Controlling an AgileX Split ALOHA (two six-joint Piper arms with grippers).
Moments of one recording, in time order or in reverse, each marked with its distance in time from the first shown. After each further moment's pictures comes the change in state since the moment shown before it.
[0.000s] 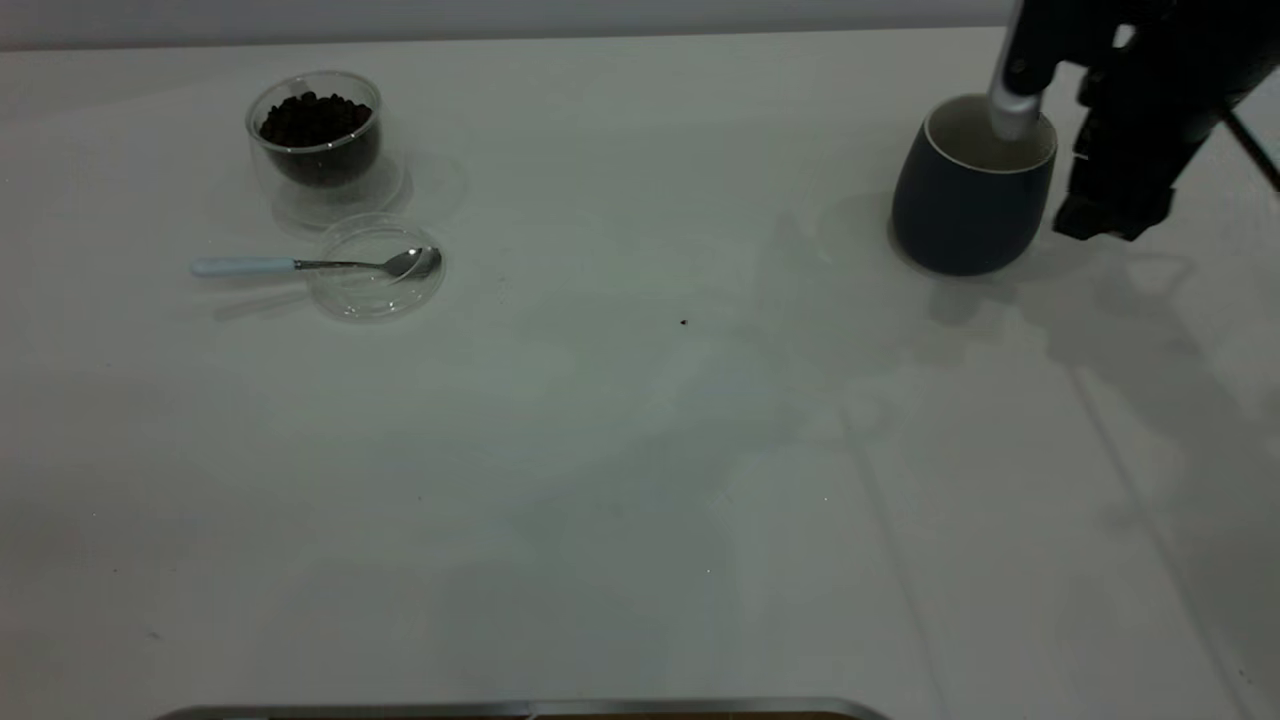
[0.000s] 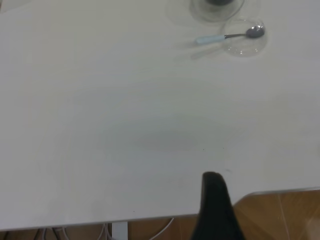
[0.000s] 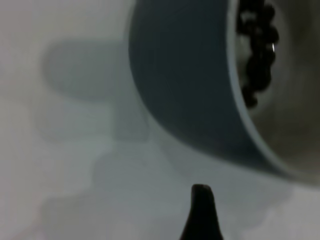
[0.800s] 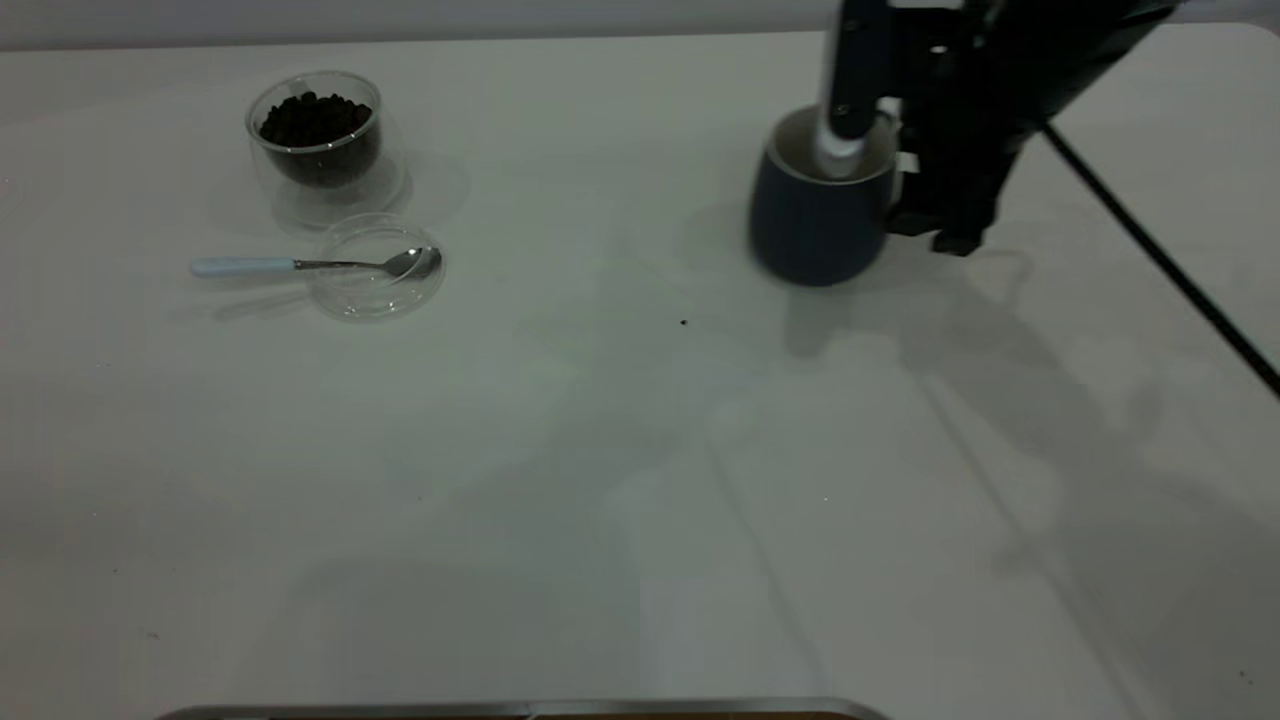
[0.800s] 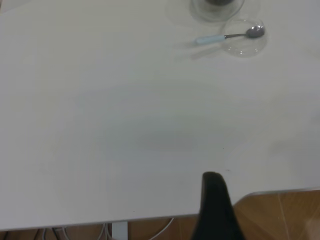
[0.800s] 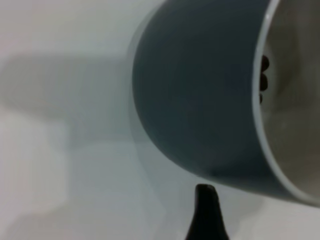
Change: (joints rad) left arm 0.000 0.000 0.000 0.000 0.000 0.000; right arm 0.231 0.022 -0.013 0.001 -0.123 -0.018
